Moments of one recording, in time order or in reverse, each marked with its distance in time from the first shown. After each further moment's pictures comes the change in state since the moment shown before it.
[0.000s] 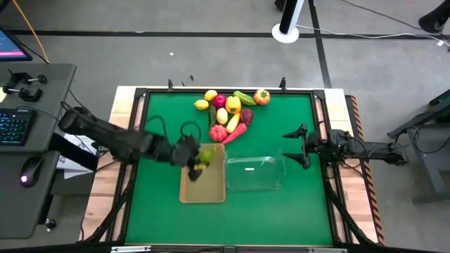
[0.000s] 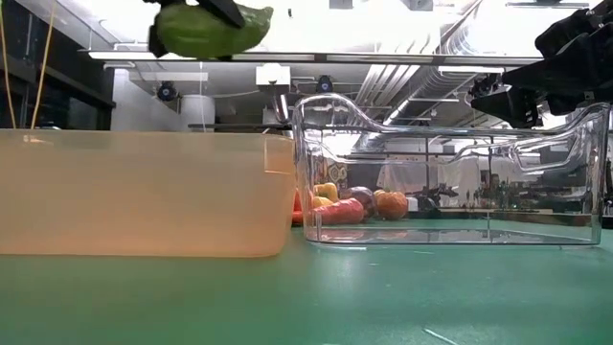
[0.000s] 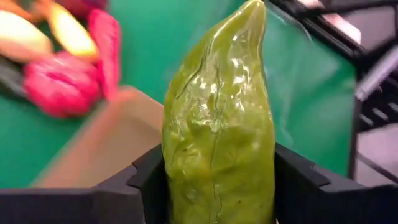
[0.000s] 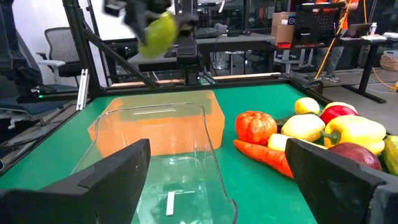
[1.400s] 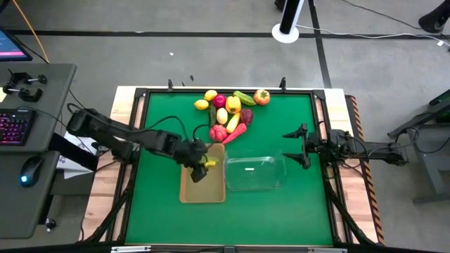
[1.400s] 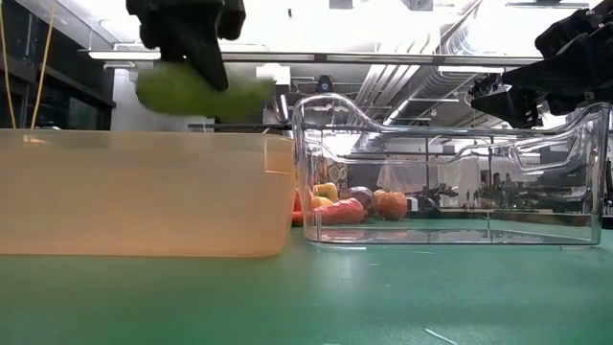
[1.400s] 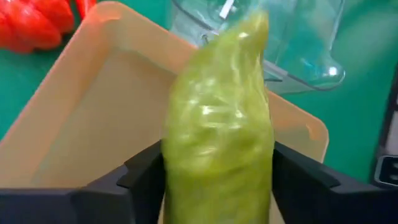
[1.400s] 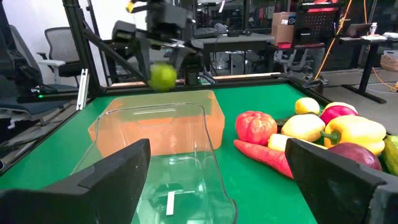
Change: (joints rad) left arm 0.113 0.127 0.000 -0.103 0.274 0.074; right arm 0.000 0.000 0.000 0.000 0.000 0.000
